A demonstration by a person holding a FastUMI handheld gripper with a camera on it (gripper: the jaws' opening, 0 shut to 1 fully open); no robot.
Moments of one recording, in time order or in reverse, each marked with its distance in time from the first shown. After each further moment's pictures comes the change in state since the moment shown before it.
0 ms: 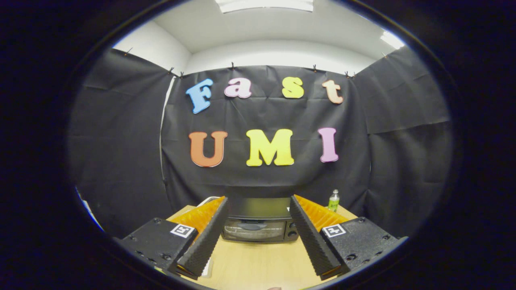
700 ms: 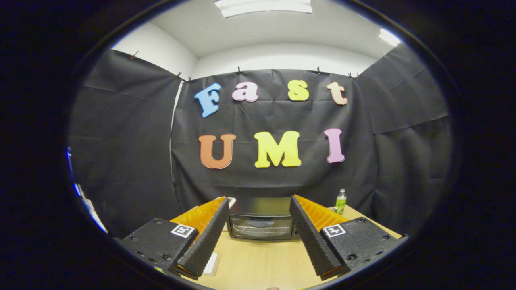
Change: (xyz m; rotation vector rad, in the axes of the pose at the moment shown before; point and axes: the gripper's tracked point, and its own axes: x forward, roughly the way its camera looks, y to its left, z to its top) arm -0.019 0.011 -0.013 -0.008 -0.033 0.056
